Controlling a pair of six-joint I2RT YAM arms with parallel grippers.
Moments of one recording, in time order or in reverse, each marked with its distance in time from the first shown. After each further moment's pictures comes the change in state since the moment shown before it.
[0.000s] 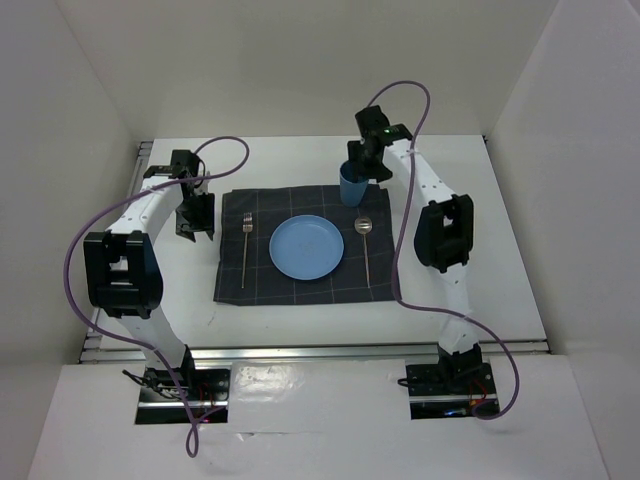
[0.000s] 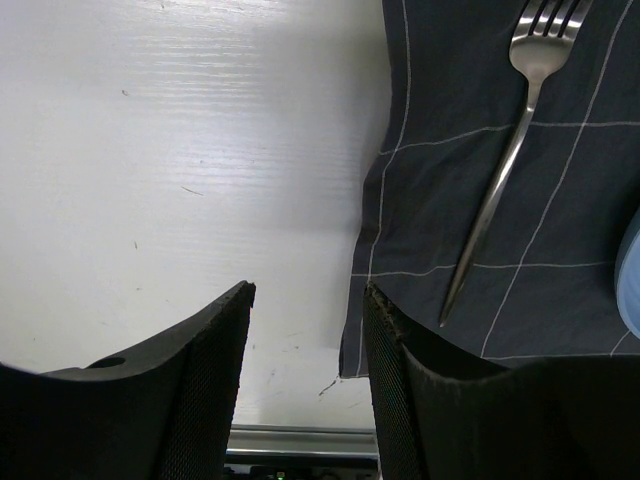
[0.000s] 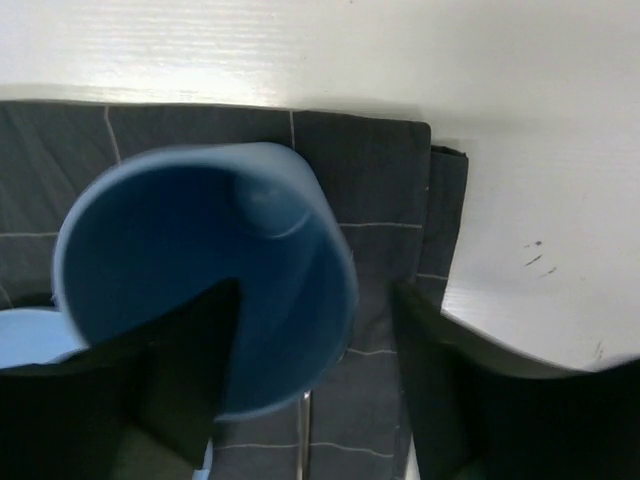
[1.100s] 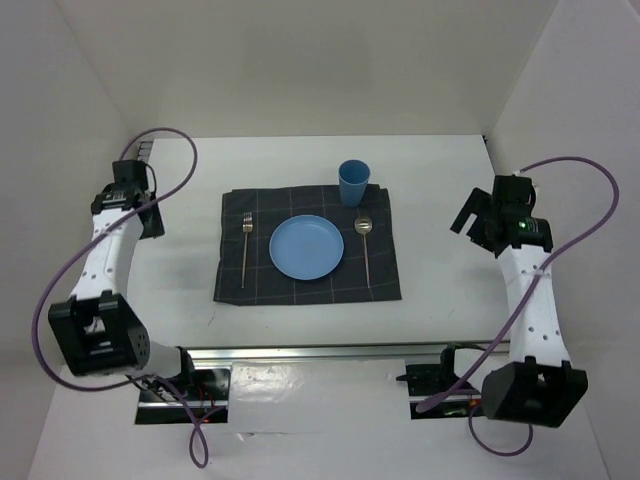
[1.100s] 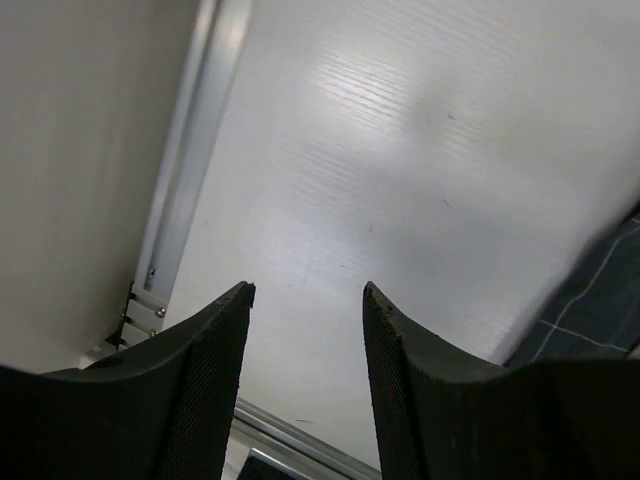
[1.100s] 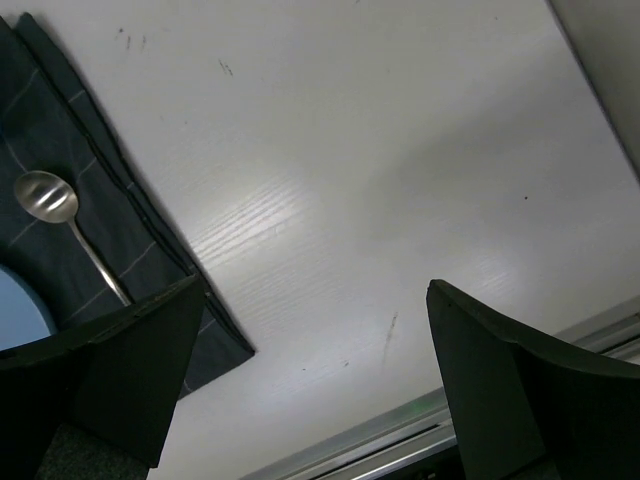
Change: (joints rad) left arm 0.165 -0.306 -0.171 0.114 -0.291 0.020; right arm -0.495 -1.167 -1.086 0.035 0.034 0.134
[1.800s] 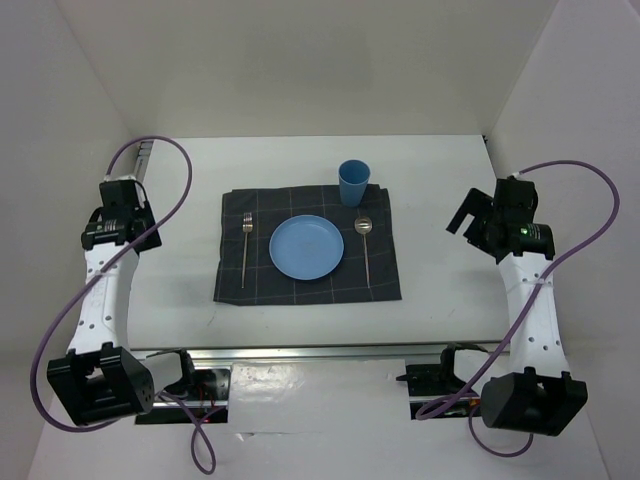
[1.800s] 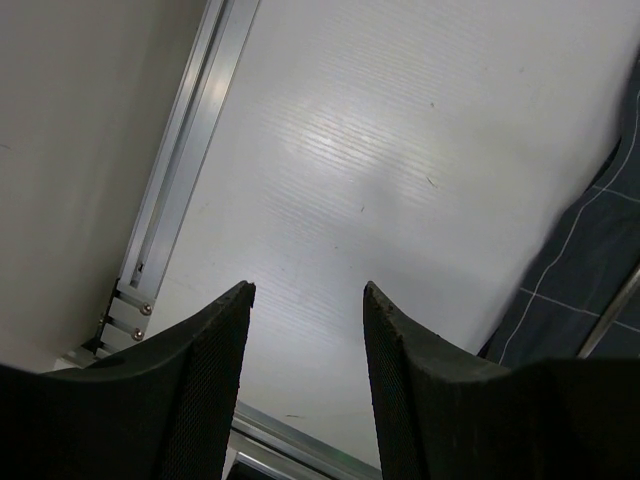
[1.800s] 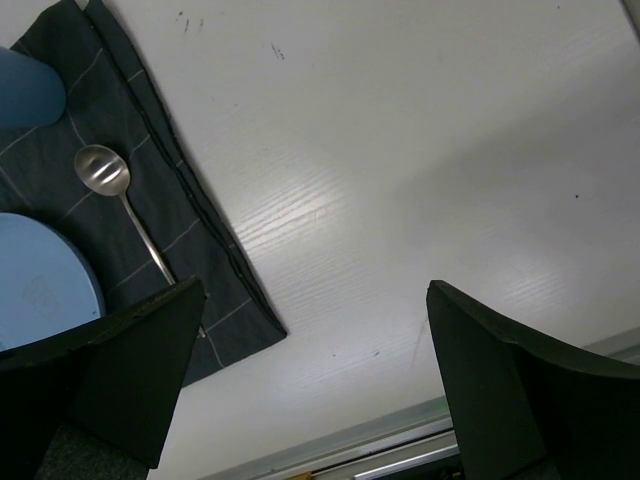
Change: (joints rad) left arm 0.064 -0.307 -0.179 0.066 0.049 0.005; right arm 0.000 -0.081 -0.020 0.004 -0.097 0.029
